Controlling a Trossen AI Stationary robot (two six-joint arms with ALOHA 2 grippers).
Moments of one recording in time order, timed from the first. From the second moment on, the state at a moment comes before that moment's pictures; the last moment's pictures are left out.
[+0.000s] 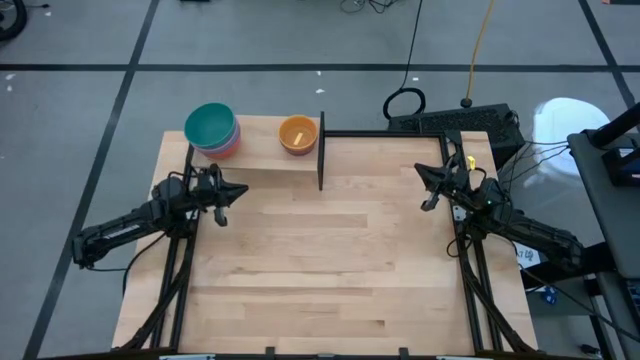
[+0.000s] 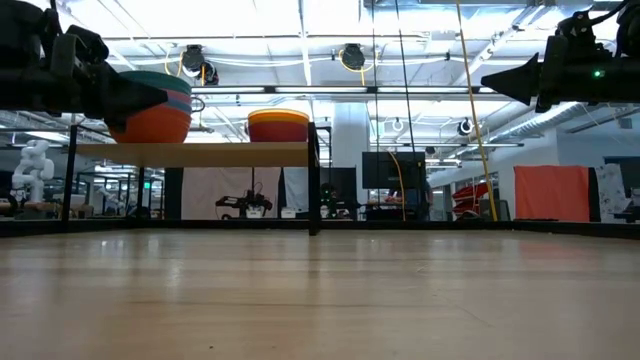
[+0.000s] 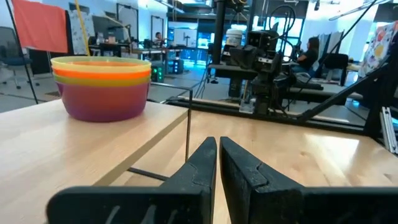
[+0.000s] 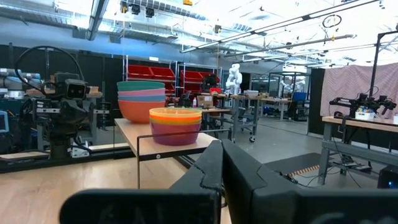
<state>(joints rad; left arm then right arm) 0.40 0.01 0.01 0.06 0.19 -0.07 -0.42 0.01 0.02 0.24 0.10 -0.07</state>
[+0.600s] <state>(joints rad) 0.40 0.01 0.01 0.06 0.39 -0.07 -0.42 0.01 0.02 0.16 -0.03 -0.04</state>
